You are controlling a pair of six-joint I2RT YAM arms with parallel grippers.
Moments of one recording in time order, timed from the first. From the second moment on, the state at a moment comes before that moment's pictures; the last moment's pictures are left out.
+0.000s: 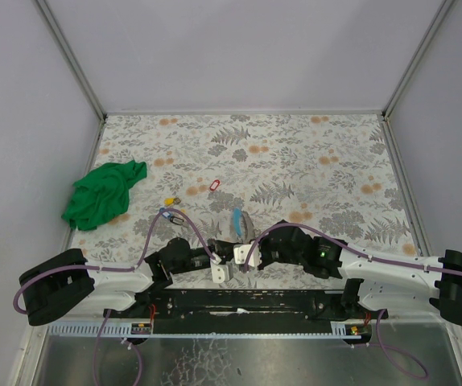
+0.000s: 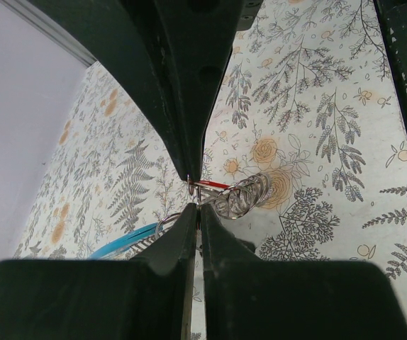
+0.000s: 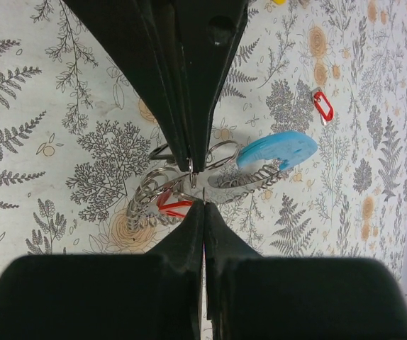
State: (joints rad) left arm -1.05 1.15 0.11 0.93 0.29 0.69; right arm 1.15 1.06 0.57 -0.12 -0.01 -0.78
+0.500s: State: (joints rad) left arm -1.05 1.15 0.11 0.93 0.29 0.69; right arm 1.15 1.07 0.59 -0.14 -0.02 -0.77
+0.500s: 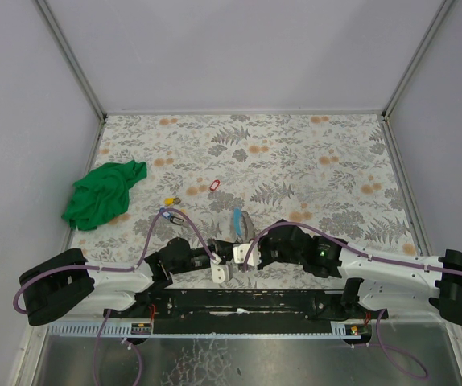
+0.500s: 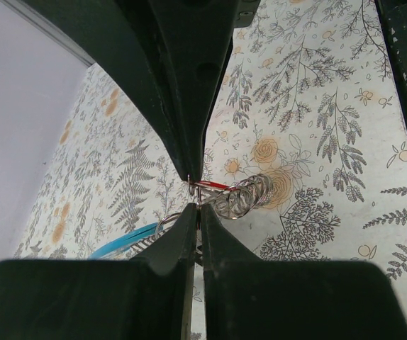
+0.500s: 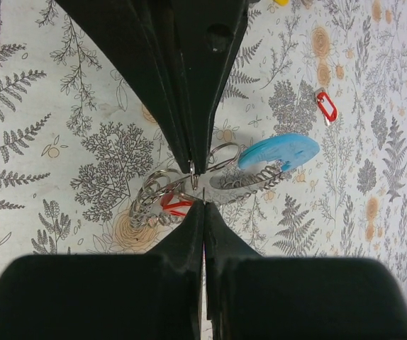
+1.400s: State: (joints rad) left arm -1.05 1.15 0.11 0.94 0.27 0.69; right arm 1.15 1.07 0.60 -0.17 -0.03 -0.76
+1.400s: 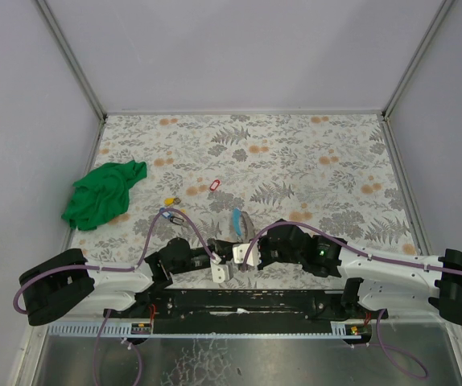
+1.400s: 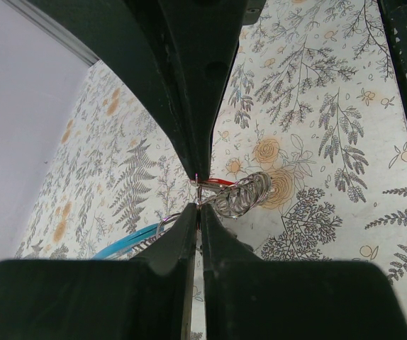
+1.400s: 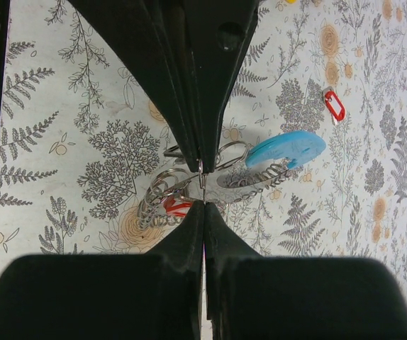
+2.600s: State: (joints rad) left arm -1.05 1.16 0.11 0.94 0.28 0.68; right arm 1.15 1.08 0.60 -0.17 -0.05 -0.76
